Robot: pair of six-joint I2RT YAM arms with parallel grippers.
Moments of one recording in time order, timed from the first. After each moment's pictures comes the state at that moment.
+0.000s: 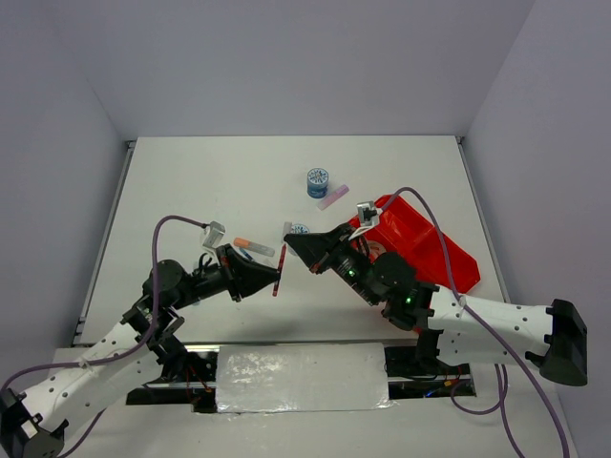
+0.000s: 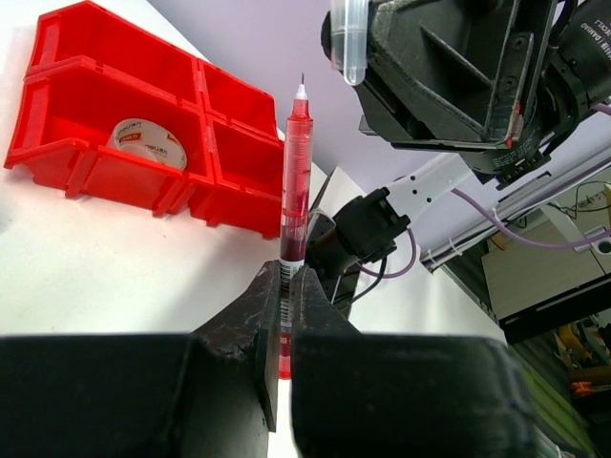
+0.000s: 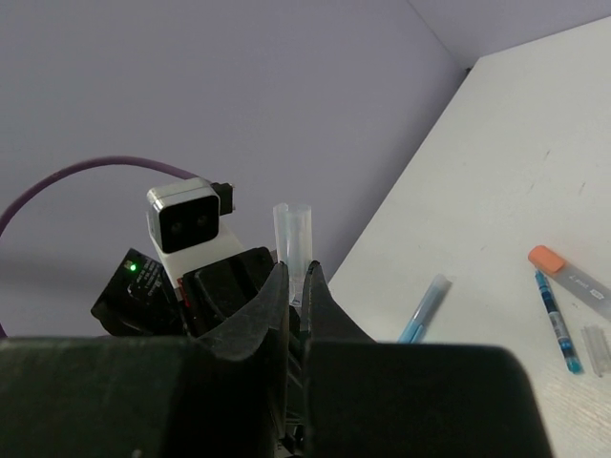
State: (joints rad) left arm -0.69 0.54 0.38 0.27 0.45 -0.73; right arm 1.17 0.94 0.63 0.52 0.39 0.78
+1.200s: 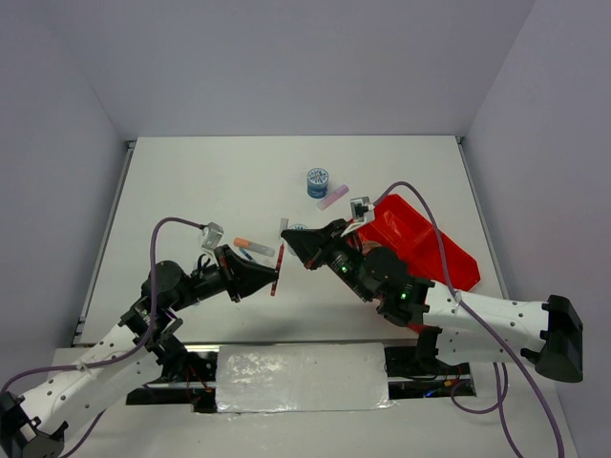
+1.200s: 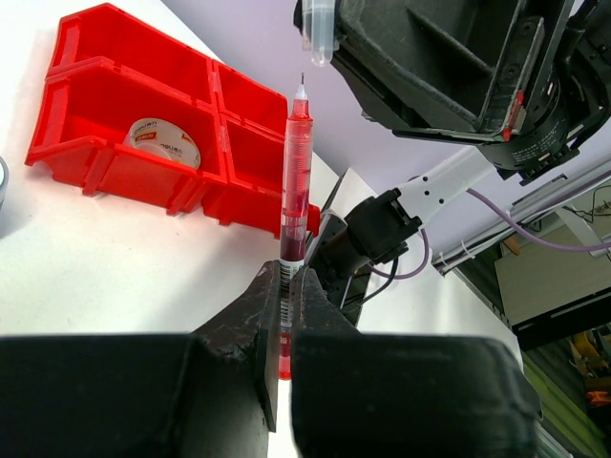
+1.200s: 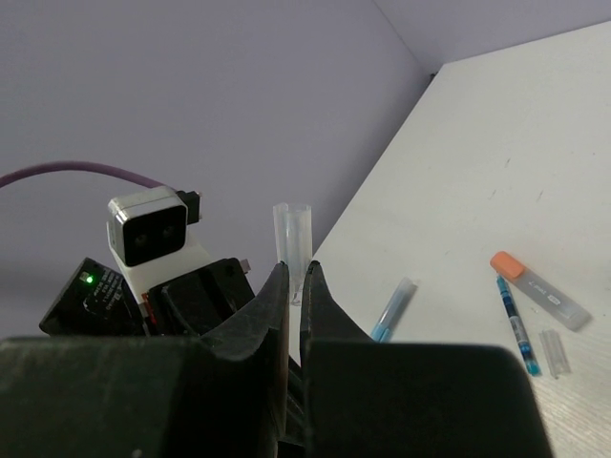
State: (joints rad) left arm -0.69 0.52 0.38 0.23 0.42 -0.71; right arm 1.17 0.99 0.70 0.46 0.43 0.71
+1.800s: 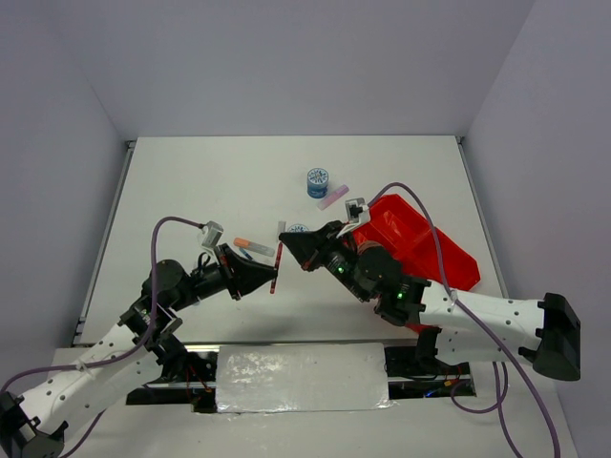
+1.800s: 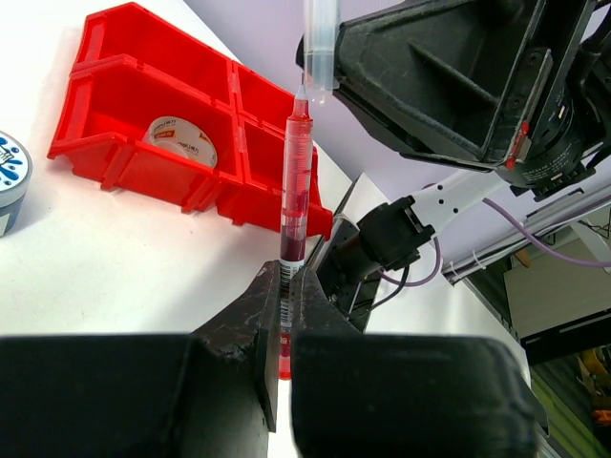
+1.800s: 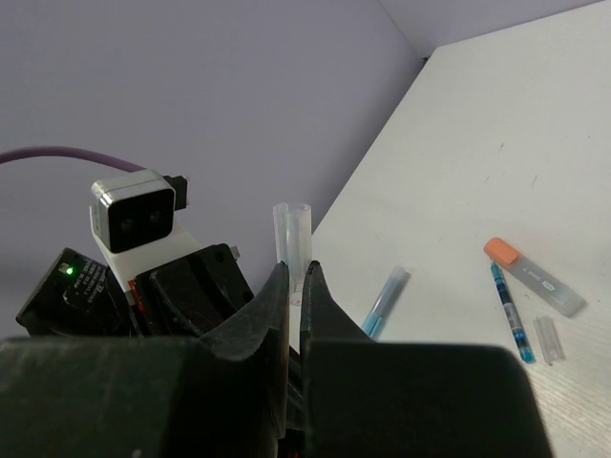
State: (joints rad) left arm -0.69 0.53 0.39 0.19 0.38 -0.71; right arm 1.17 1.01 0.69 0.45 0.43 0.72
